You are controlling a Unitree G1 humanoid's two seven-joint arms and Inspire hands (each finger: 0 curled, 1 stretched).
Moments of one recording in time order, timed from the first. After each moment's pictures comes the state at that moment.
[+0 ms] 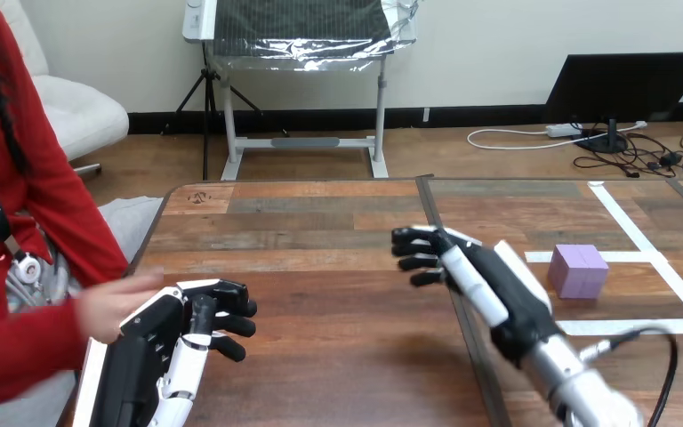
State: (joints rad) left arm 0.57 0.13 -0.10 -0.23 -0.07 -0.55 0.01; right arm -0.24 -0.20 0.02 0.68 -0.03 -0.51 0.31
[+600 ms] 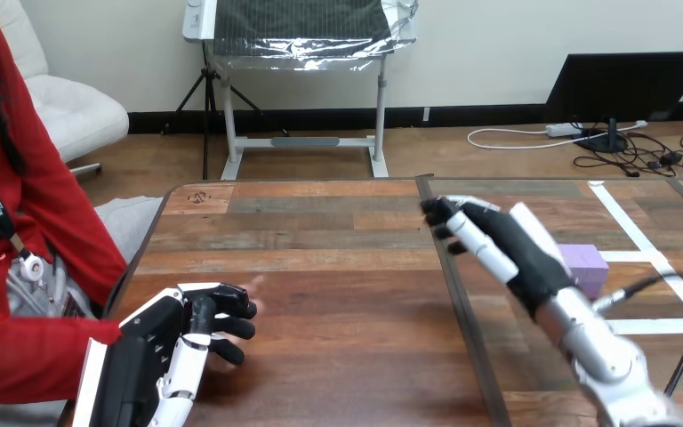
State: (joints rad) left arm 0.57 0.13 -0.10 -0.23 -0.07 -0.54 0.01; right arm -0.49 -0.28 0.04 0.98 -0.20 -0.52 0.13
